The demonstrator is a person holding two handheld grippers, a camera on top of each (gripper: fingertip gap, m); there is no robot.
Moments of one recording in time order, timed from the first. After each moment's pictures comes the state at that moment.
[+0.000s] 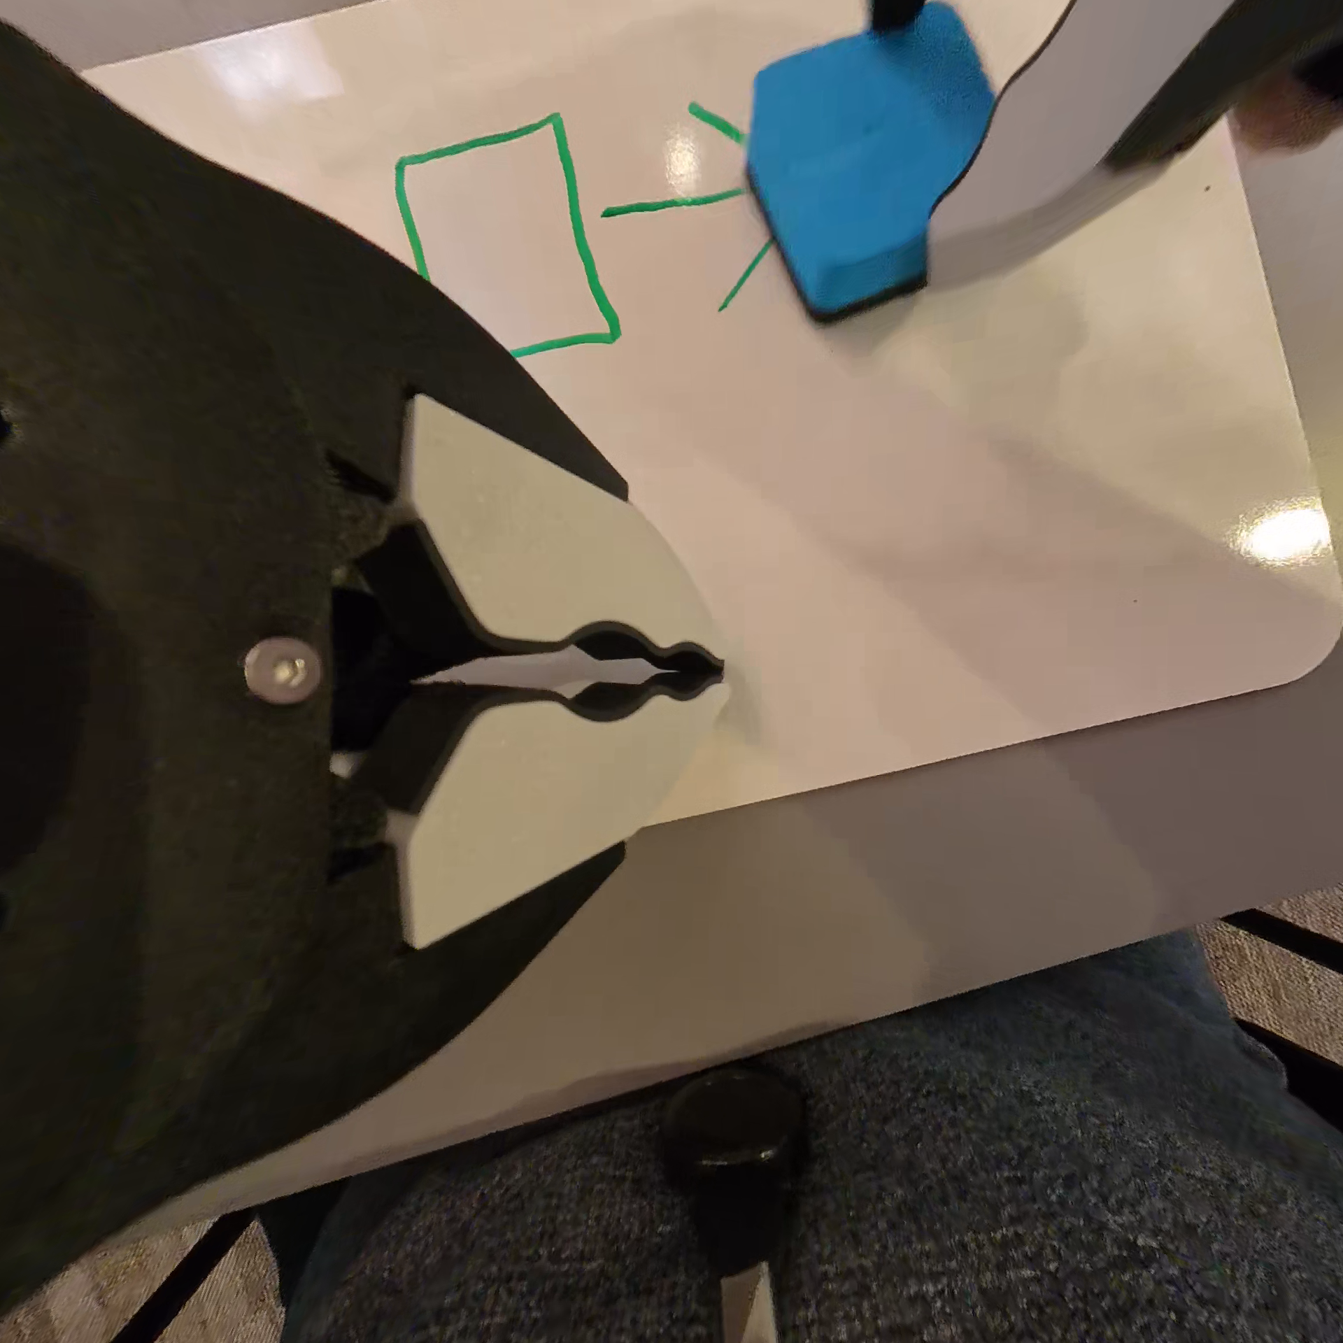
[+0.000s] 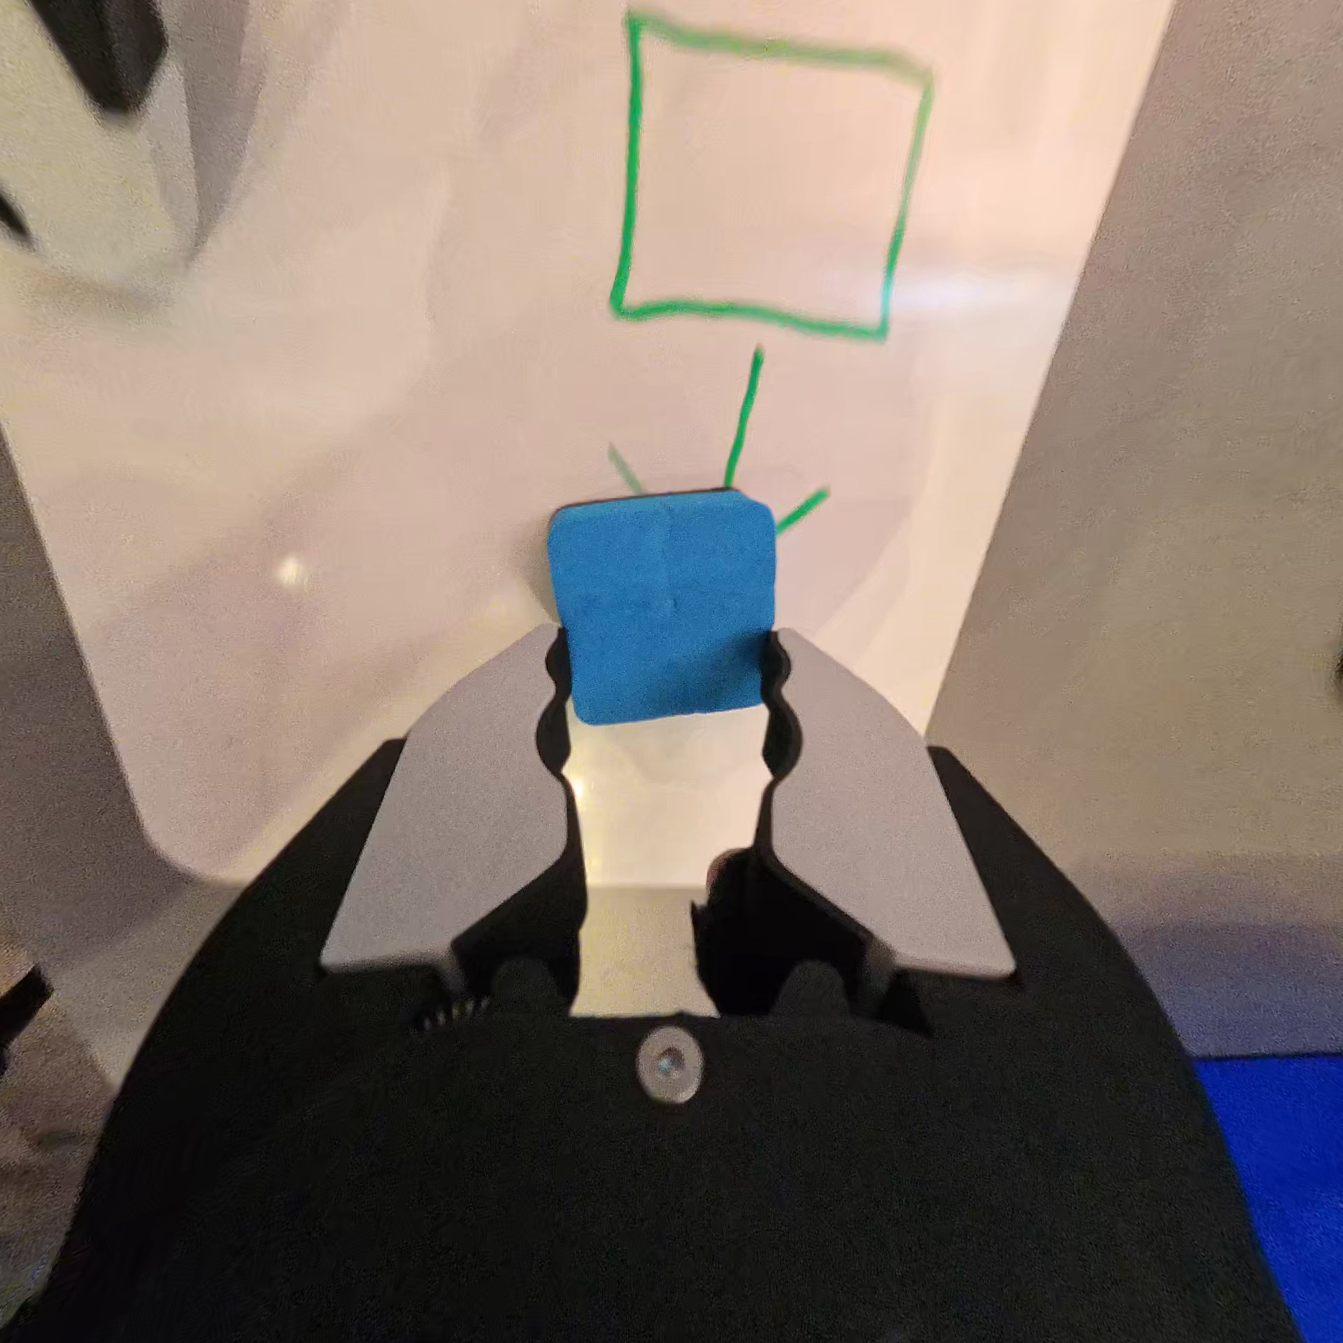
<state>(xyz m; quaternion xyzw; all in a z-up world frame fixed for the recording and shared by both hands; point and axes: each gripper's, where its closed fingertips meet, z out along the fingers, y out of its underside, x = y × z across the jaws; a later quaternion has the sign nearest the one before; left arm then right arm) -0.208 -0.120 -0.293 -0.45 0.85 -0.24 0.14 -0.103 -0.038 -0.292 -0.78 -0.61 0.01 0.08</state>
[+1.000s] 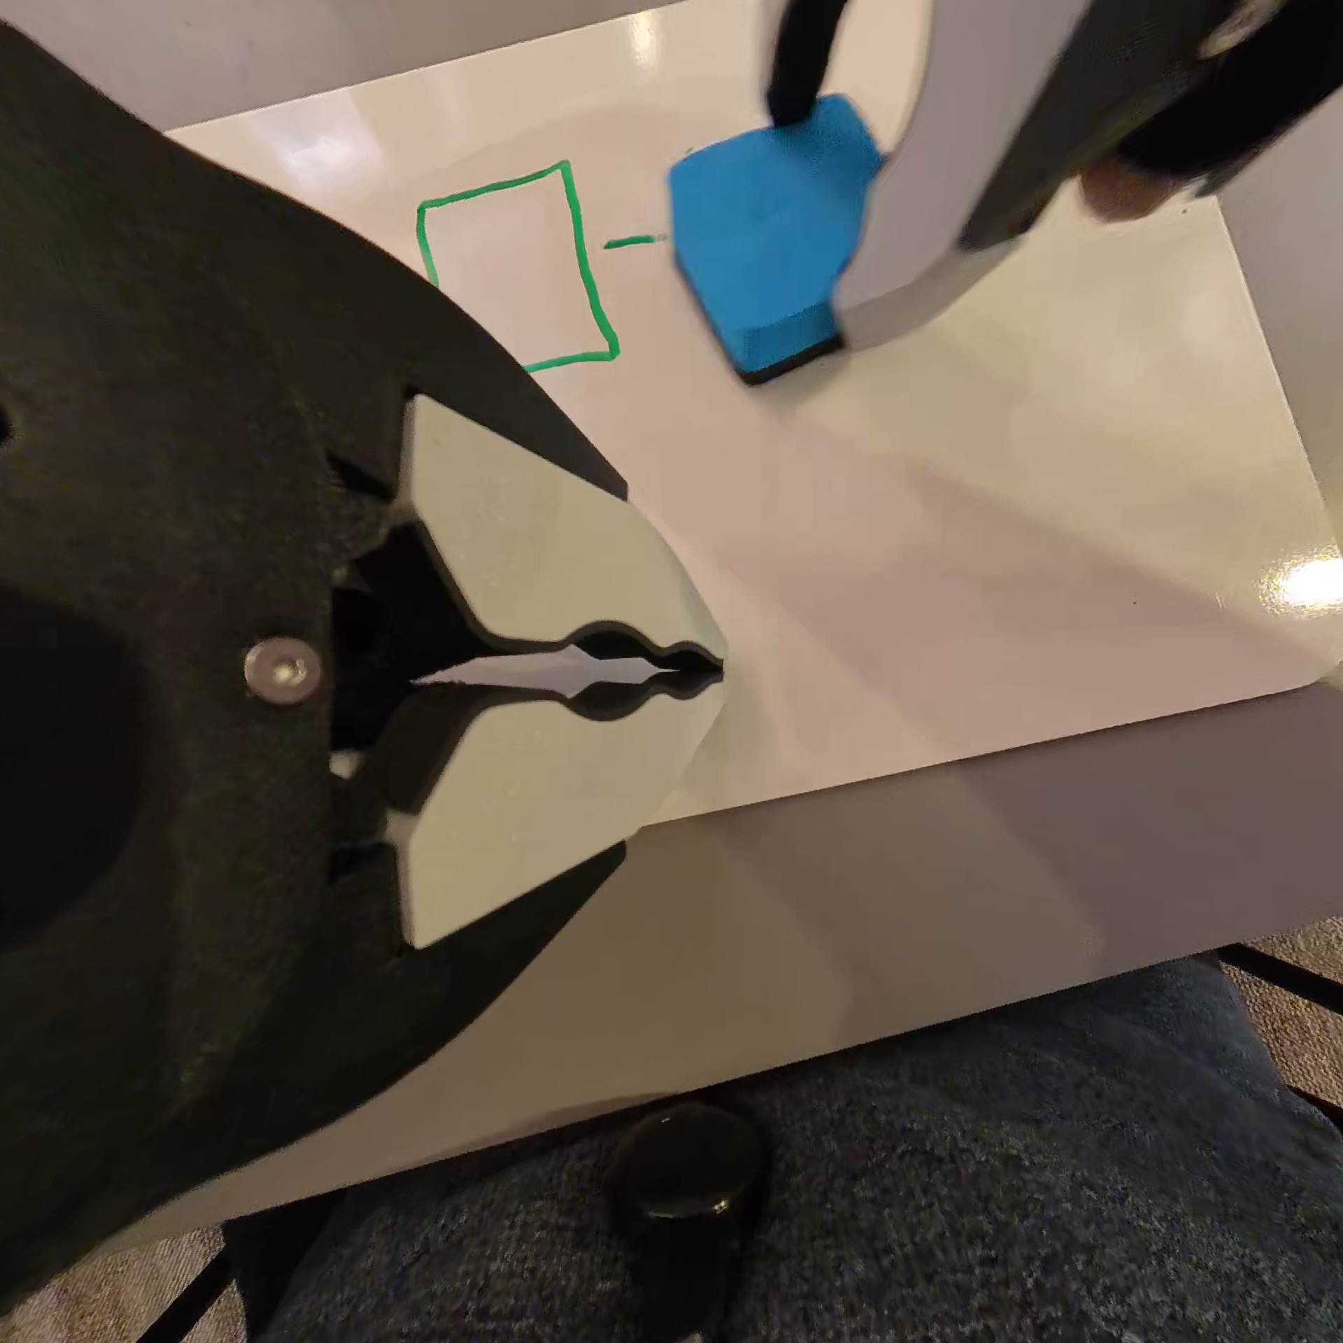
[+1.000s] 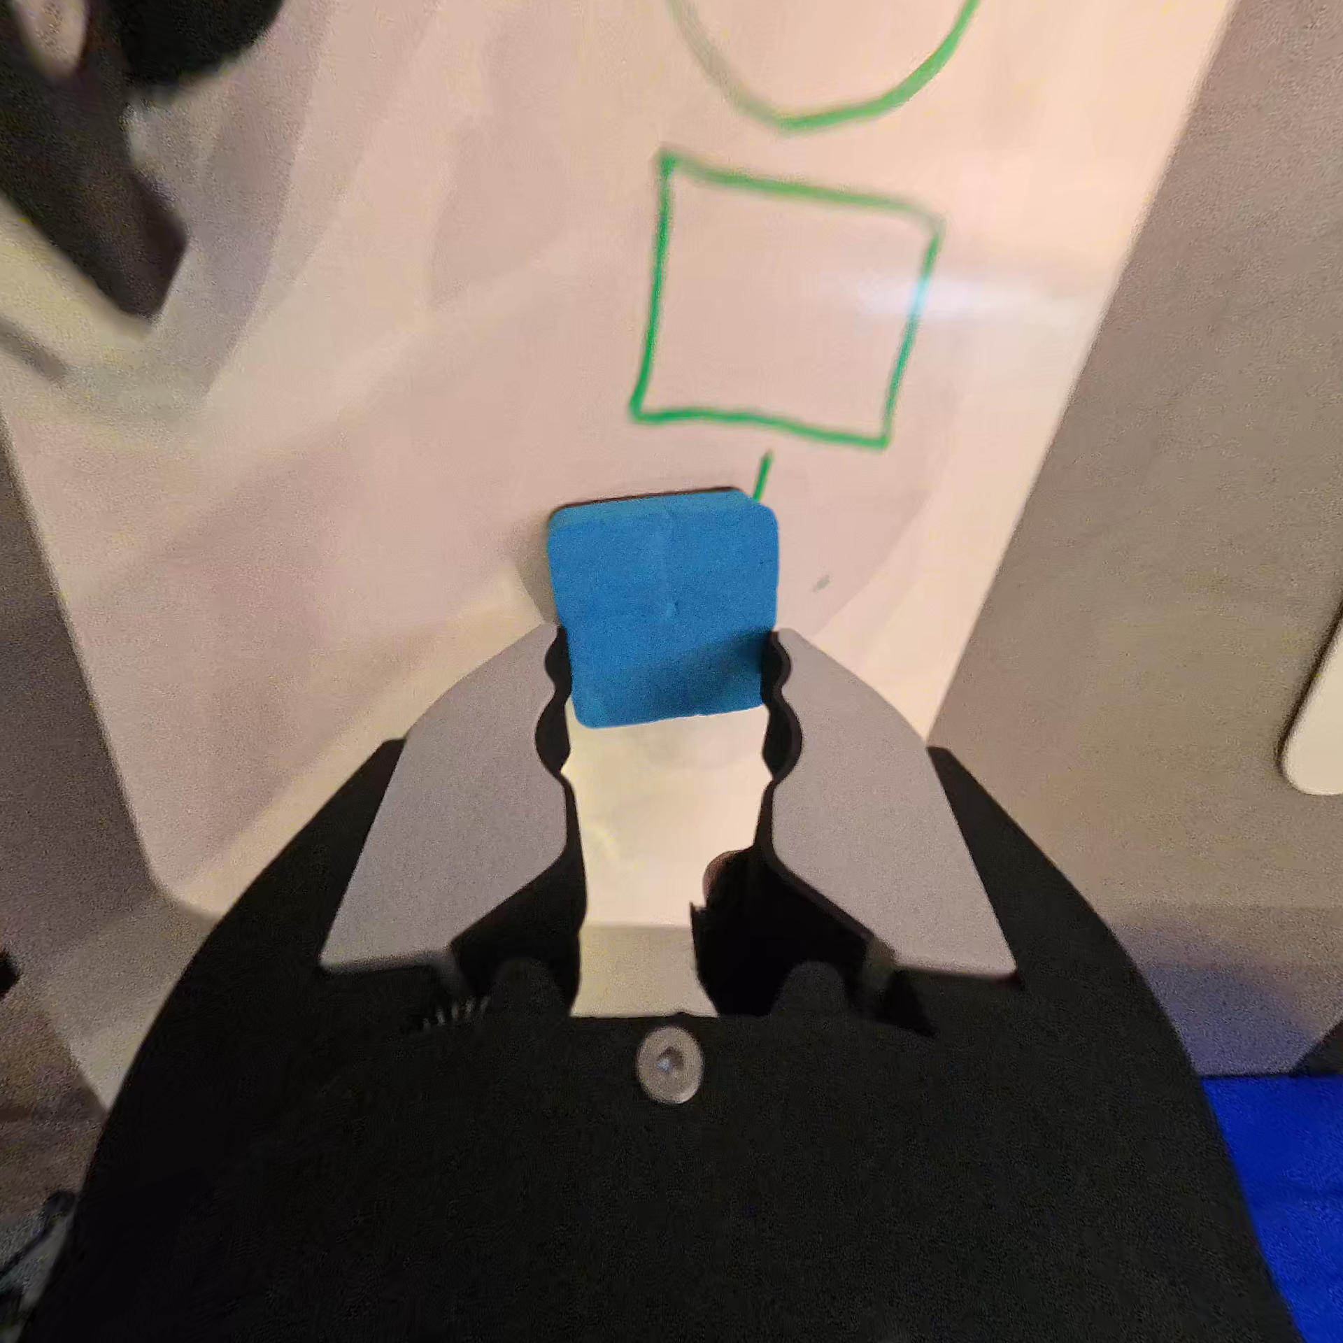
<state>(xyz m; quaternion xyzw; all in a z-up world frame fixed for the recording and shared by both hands) -0.202 -0.121 -0.296 -0.45 0.85 -0.21 0.17 -0.123 -0.035 -0.293 -0.77 -0.64 -0.01 0.08</state>
